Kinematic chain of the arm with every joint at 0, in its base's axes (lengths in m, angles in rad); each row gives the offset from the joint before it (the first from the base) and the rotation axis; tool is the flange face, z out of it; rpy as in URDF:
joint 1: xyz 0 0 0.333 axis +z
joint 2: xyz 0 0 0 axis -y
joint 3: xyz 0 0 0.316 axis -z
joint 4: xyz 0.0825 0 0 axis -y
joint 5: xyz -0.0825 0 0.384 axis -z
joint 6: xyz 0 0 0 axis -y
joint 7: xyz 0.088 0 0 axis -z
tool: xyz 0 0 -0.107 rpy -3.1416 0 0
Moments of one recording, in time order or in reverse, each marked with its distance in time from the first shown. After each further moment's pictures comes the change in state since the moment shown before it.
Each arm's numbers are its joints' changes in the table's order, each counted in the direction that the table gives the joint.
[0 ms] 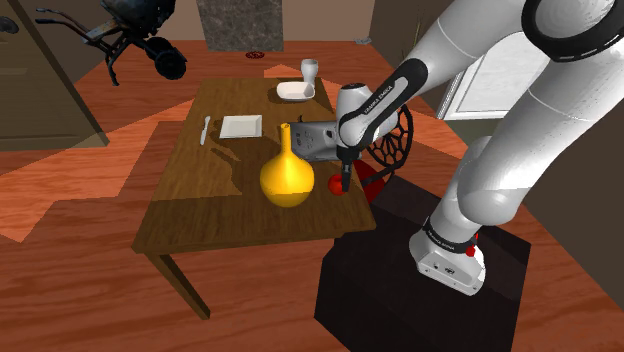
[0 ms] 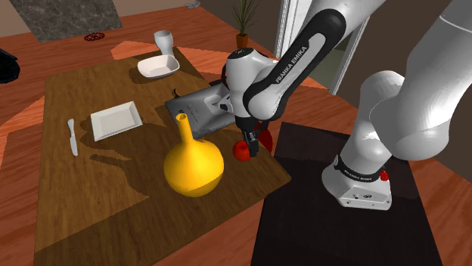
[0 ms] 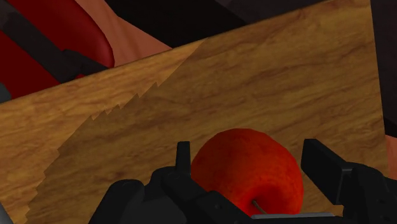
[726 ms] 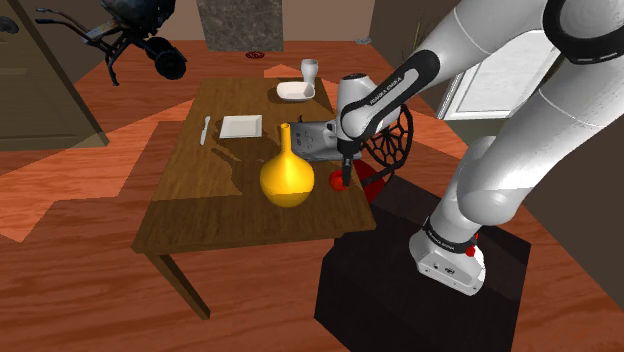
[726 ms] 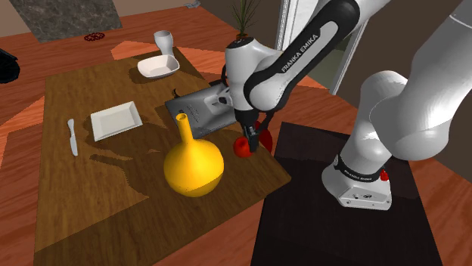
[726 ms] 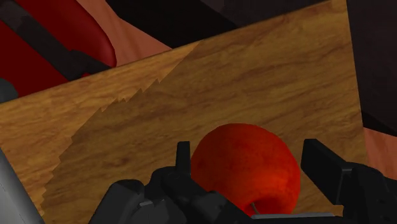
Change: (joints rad) arm -0.010 0.076 -0.004 0.014 0.031 -0.089 0.025
